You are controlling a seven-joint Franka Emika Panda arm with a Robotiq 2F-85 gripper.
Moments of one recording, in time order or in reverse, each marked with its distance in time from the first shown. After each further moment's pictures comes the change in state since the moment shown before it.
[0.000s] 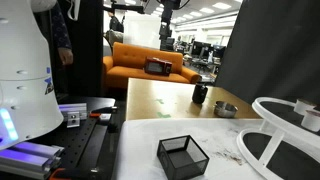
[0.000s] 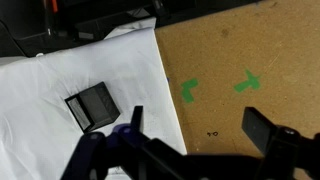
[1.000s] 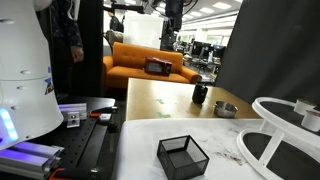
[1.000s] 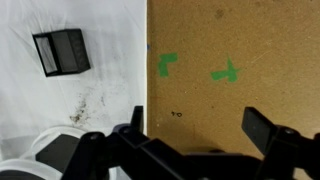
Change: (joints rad) arm 0.094 0.207 0.032 0.129 -0.159 0.125 -0.079
